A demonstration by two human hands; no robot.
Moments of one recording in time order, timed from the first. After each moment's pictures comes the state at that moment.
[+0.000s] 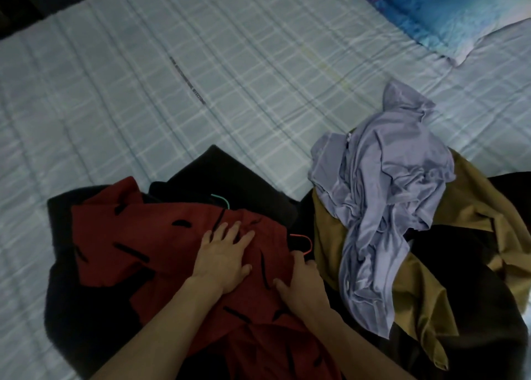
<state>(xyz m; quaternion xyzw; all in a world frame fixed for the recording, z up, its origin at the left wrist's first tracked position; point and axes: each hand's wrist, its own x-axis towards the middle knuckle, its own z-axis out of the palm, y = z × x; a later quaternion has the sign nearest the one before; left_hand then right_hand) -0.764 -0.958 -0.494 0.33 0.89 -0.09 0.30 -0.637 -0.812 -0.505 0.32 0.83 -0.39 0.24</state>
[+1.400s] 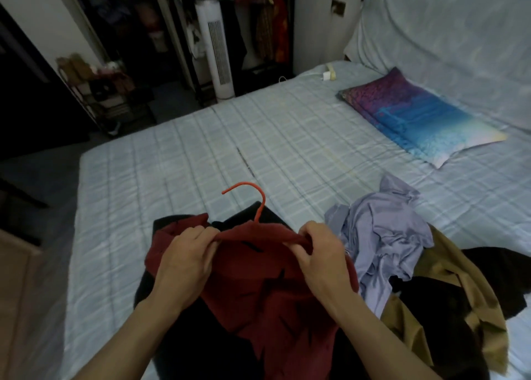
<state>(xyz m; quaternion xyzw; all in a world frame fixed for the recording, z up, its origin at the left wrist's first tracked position) -0.681 -1.059 -0.229 0.26 0.93 0.24 -0.11 -0.617 -0.813 -0.261 0.09 0.88 -0.41 -0.21</state>
